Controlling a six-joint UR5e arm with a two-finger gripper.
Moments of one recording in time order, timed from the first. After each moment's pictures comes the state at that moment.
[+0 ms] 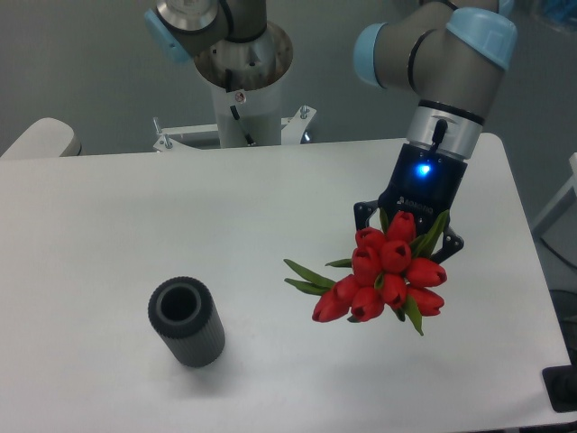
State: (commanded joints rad) arm 2.72 -1.89 -1.52 -0.78 0.76 1.01
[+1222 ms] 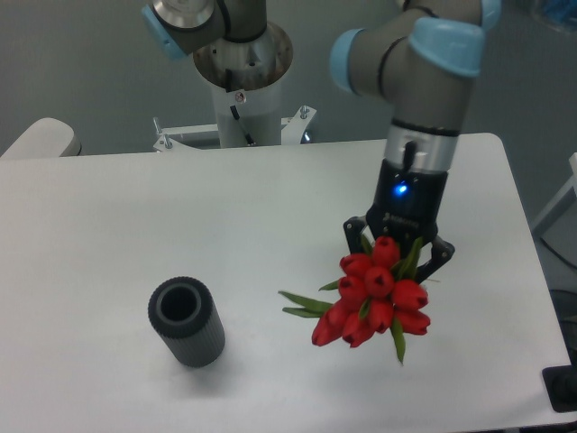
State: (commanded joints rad) arm 2.58 -1.89 -1.51 -0.78 1.27 1.01
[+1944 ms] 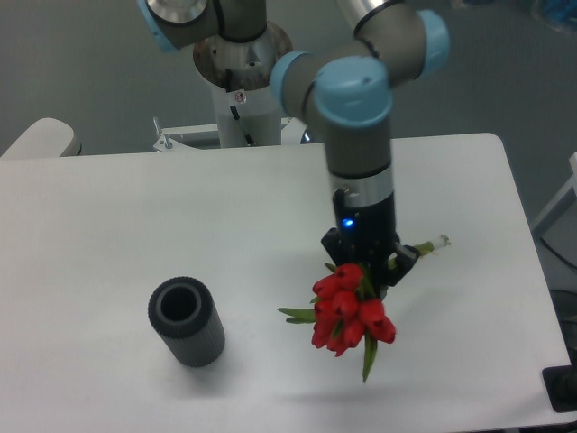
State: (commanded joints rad) arm 2.41 -1.91 -1.61 -0.80 1.72 1.04
